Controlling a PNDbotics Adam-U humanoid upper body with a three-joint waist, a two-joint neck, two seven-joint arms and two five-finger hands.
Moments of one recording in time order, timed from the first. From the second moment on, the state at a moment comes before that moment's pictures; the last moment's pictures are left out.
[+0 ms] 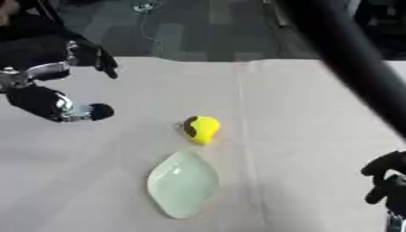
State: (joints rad) left arm -0.42 1.08 -0.32 -1.99 -0.45 0.02 -0.45; right arm 0.14 -0.31 0.11 -1.99 0.55 -0.75 -0.46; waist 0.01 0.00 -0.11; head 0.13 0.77
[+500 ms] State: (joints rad) left arm -0.56 1.07 -0.42 -1.98 -0.50 0.04 -0.61; right arm 0.11 -0.34 0.10 -1.99 0.48 -0.78 -0.44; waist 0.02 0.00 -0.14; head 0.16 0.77
